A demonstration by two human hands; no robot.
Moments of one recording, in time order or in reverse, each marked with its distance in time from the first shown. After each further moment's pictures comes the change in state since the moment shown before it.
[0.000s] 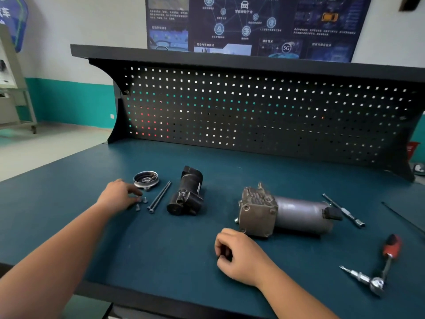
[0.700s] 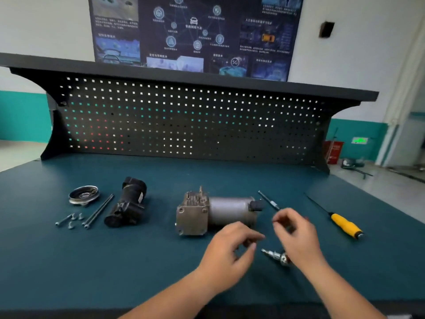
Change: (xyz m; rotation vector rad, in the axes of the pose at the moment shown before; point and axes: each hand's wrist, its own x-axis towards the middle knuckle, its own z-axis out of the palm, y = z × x) left_hand -0.207 0.319 0.048 -0.844 0.004 0.960; right_hand -0.141 0.060 -0.136 0.155 0.843 0.362
